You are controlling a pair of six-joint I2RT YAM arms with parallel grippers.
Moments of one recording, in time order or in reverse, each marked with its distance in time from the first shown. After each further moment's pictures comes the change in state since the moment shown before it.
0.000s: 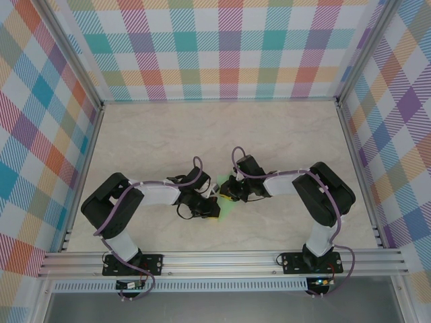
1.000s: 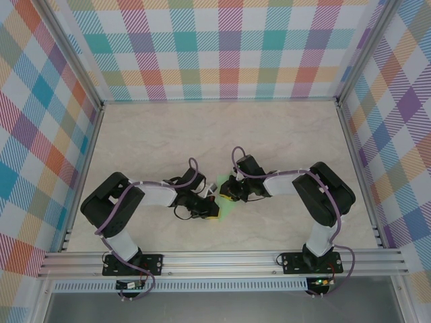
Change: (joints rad) left arm 0.039 0.004 -0.066 0.135 0.088 -0.050; right arm 0.000 -0.002 0.003 -0.006 0.001 0.000
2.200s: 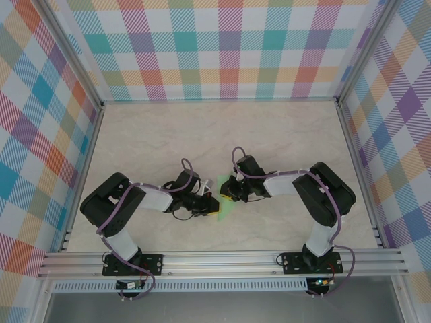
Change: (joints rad) left arm 0.035 0.003 -0.121 0.345 0.017 -0.165; right arm 0.000 -0.004 -0.004 0.003 0.008 0.000
